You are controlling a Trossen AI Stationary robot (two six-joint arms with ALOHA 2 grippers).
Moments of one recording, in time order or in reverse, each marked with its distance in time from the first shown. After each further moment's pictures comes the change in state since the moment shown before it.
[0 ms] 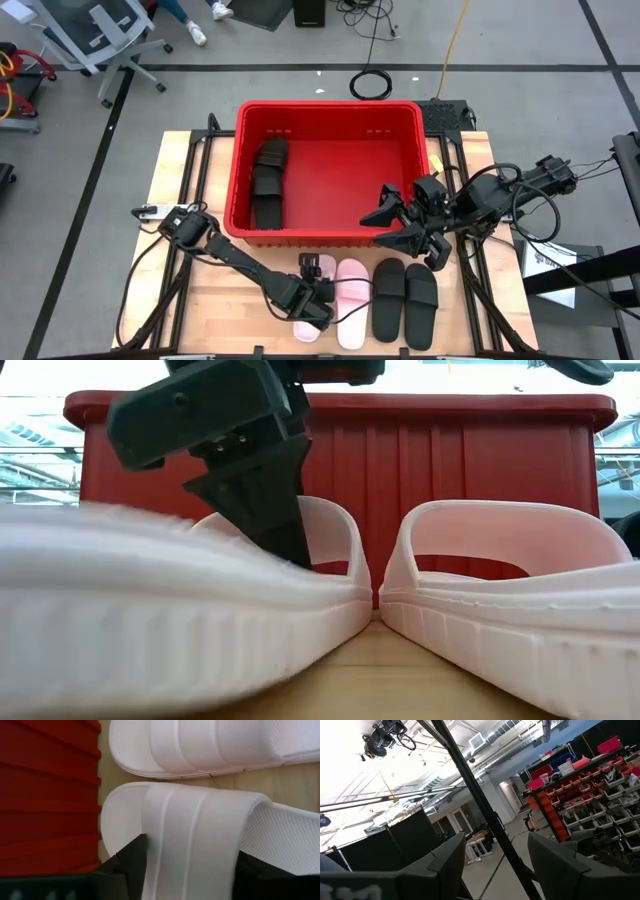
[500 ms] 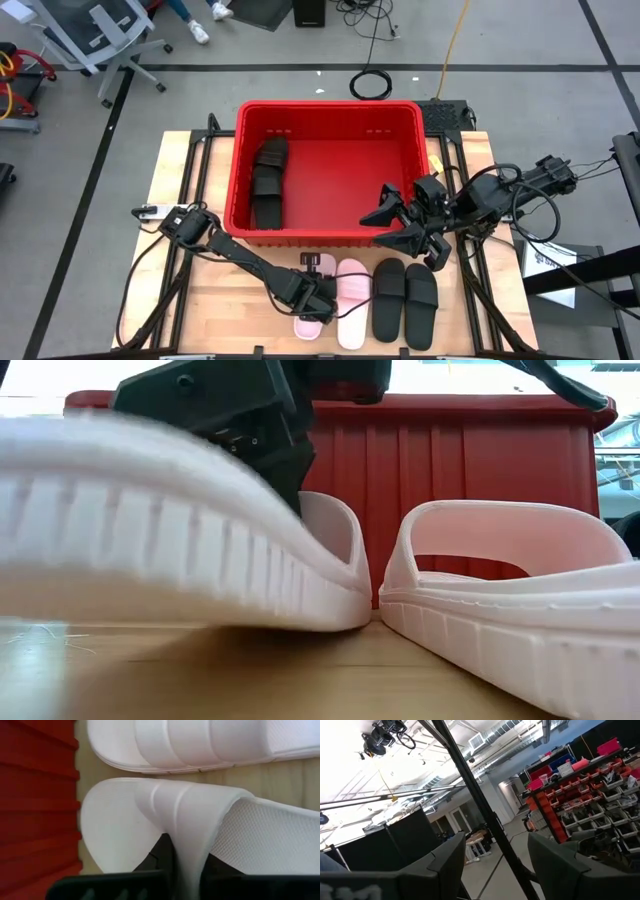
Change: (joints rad) left arm 0.023 -0.001 0.000 0.011 0.133 0.006; right arm 0.000 0.000 0.000 0.000 0.002 -0.015
